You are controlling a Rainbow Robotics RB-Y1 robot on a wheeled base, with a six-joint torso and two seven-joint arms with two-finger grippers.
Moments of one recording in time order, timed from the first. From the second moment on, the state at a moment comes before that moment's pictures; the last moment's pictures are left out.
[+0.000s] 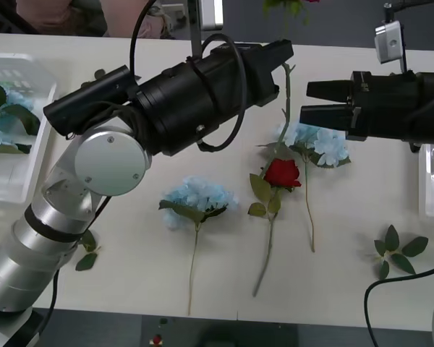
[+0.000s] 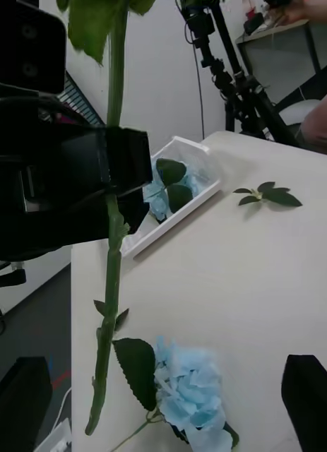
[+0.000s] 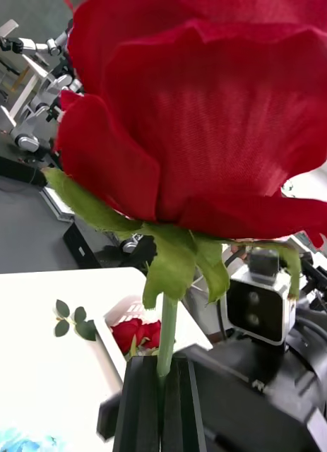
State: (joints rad) right arm -0.43 -0.34 -0.35 -1.74 -1.61 1.55 2.23; left arm -0.49 0.34 -0.43 -1.95 1.19 0.40 -1.64
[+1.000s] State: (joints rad) right arm -0.43 -0.34 -0.24 -1.71 -1.61 1.51 2.22; left arm -0.49 0.34 -0.43 -1.95 1.20 0.40 -1.64
